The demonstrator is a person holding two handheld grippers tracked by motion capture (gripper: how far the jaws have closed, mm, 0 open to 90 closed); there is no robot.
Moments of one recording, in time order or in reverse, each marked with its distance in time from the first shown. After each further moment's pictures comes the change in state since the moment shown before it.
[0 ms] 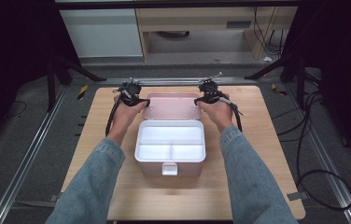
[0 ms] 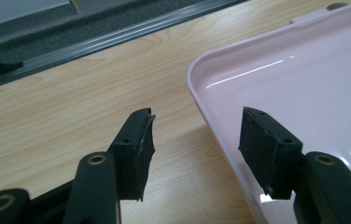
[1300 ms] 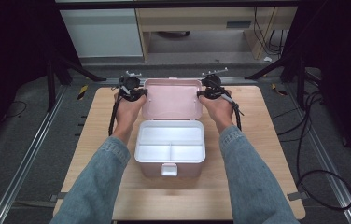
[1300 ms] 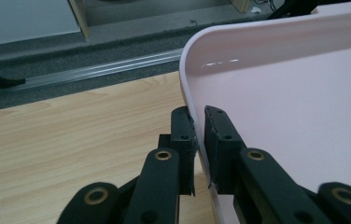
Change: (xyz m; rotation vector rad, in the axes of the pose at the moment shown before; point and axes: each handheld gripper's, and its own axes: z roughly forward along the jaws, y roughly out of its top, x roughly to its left) left arm -0.009 0.016 -0.042 -0.171 0.004 -0.097; right arm 0.006 0.013 -0.032 -0.111 -0.012 0.052
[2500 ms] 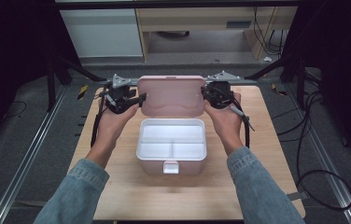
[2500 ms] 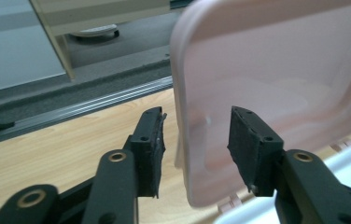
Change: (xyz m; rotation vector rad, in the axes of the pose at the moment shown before) left arm -0.021 -0.020 -0.098 -0.137 -0.093 0.099; right arm 0.033 -0.020 -0.095 -0.274 -0.046 -0.092
